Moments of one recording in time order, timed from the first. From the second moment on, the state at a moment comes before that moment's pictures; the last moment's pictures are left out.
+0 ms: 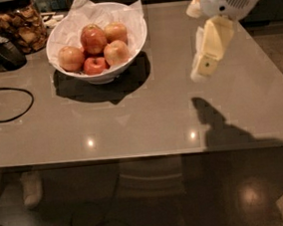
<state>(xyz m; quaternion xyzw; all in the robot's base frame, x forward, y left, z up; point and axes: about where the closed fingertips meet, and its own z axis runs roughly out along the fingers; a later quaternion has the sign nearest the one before) 0.516 -0.125 0.997 -0.63 0.75 0.05 0.21</state>
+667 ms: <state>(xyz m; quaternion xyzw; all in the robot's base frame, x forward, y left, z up) 0.545 -0.091 1.009 -0.64 0.72 0.10 0.24</state>
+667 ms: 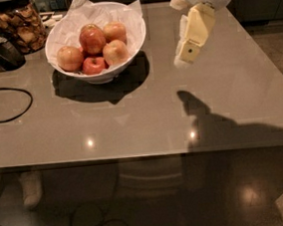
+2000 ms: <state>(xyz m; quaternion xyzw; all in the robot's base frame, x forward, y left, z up) 0.598 0.004 1.000 -0.68 0.68 0.12 0.25</state>
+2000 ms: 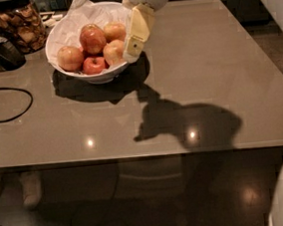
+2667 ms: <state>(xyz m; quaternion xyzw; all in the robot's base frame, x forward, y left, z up) 0.614 0.017 1.005 -0.67 0.69 0.12 0.25</state>
